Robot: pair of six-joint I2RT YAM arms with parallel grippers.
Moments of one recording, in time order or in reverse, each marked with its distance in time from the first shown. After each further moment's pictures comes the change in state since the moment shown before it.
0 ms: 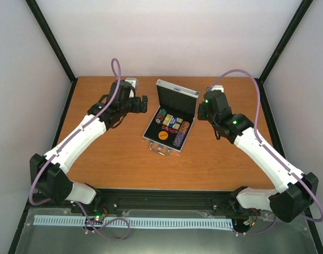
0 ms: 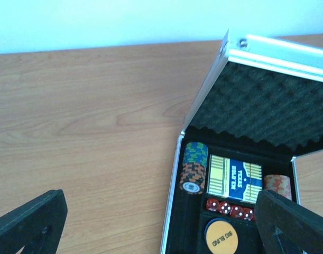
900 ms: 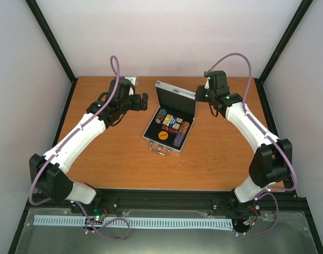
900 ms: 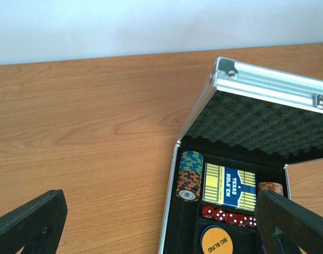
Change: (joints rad) left arm 0.000 0.006 0.056 -0.016 0.003 0.008; right arm -0.243 0.361 0.212 0.193 -0.370 -0.048
